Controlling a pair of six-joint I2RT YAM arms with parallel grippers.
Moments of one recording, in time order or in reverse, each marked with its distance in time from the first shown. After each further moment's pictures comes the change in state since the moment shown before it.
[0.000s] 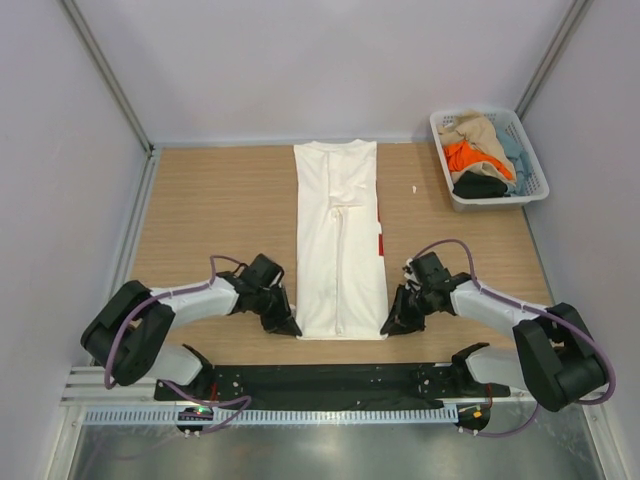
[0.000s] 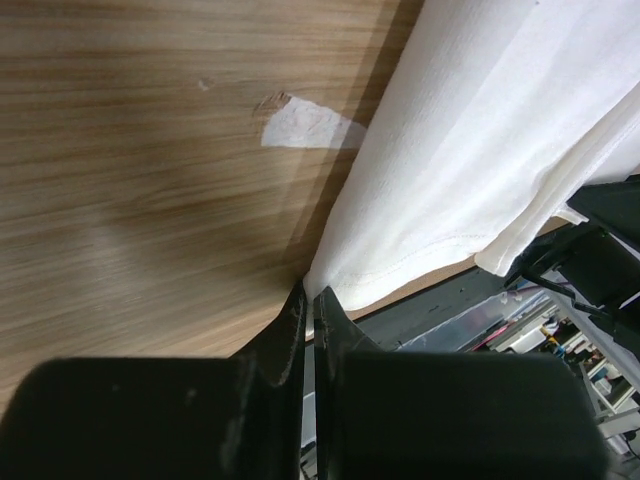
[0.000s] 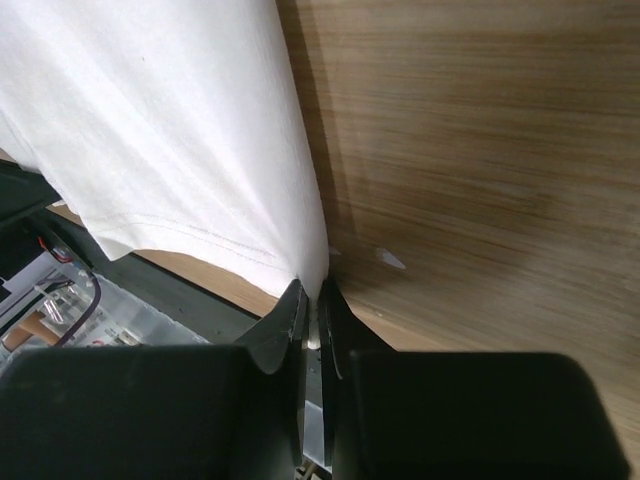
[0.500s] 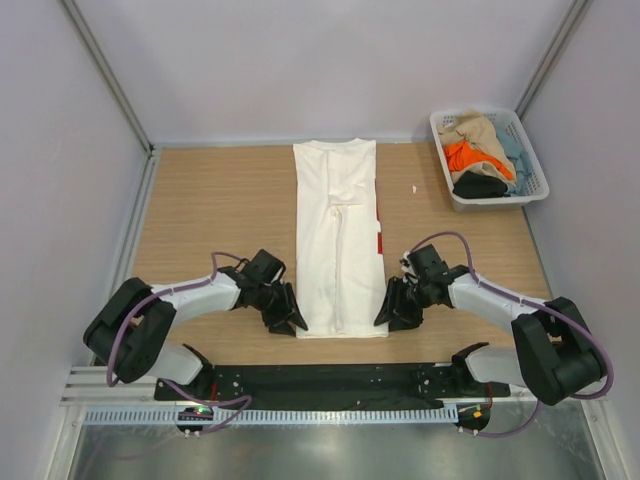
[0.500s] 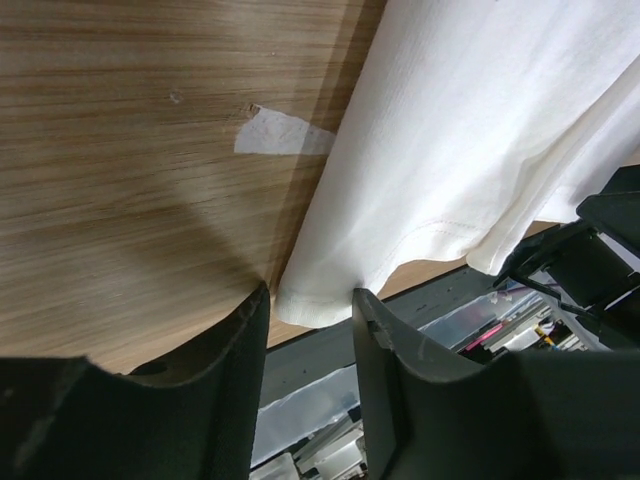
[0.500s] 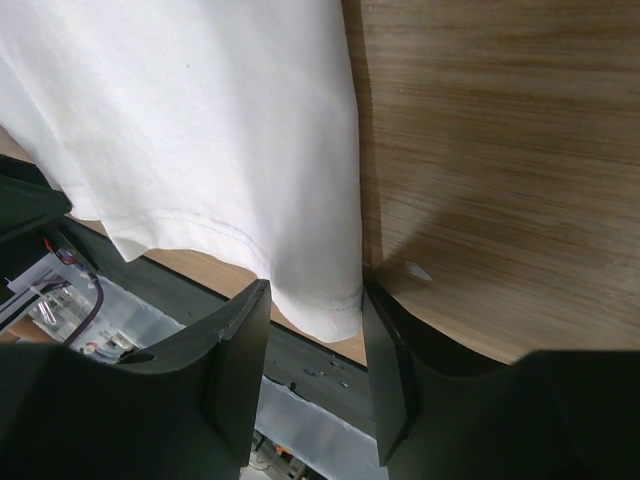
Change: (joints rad) left arm 0.005 0.002 0.040 -0.050 0.001 0.007; right arm 0.001 0.023 0.060 -0.020 0.005 -0.025
